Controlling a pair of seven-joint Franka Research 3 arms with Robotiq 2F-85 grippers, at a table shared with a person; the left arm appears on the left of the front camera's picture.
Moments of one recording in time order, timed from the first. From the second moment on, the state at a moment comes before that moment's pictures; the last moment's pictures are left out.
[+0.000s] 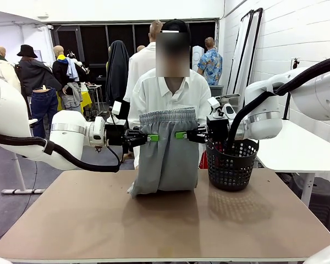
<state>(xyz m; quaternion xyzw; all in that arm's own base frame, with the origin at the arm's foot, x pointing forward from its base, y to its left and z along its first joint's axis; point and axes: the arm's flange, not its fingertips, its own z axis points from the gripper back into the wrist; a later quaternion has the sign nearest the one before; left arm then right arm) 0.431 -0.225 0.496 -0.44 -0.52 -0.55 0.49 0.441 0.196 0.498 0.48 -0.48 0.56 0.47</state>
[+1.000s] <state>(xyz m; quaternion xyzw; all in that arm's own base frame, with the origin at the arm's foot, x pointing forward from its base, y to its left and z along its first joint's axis) 0.431 -0.225 0.495 -0.44 -0.52 -0.55 0.49 0.442 0.196 0.498 0.48 -0.48 0.56 0.47</state>
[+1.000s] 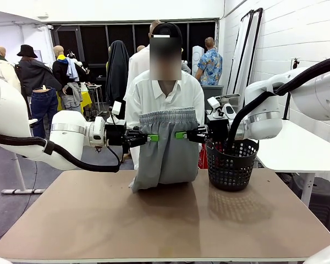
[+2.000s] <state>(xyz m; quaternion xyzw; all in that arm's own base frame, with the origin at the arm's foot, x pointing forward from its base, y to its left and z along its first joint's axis) 0.431 -0.225 0.495 -0.44 -0.52 -0.55 0.49 0.442 0.195 0.498 0.48 -0.48 0.56 0.48</state>
